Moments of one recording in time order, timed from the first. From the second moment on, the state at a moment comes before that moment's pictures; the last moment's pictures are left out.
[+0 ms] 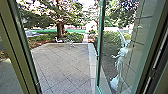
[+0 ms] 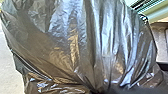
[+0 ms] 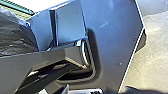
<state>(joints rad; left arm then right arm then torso) 1.52 3.05 -2.76 -0.36 0.00 0.38 -1.61 3.06 -2.72 0.22 0.01 -0.04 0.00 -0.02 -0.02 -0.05</state>
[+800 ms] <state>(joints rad) 1.51 3.05 -2.76 -0.36 0.00 0.38 -1.61 3.06 -2.73 0.22 0.01 -0.04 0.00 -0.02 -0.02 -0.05</state>
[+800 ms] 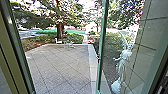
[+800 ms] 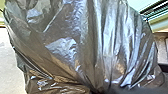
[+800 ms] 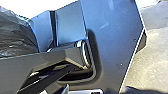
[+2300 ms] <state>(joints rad) 1.52 3.07 -2.75 -0.36 0.00 0.39 -1.61 3.04 -2.74 0.22 0.01 -0.04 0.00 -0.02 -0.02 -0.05</state>
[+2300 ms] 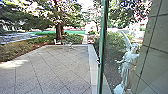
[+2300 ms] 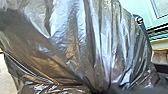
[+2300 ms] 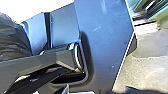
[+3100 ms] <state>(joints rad) 1.52 3.06 -2.76 -0.36 0.00 0.39 -1.61 3.05 -2.73 0.22 0.01 -0.04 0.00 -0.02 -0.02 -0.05</state>
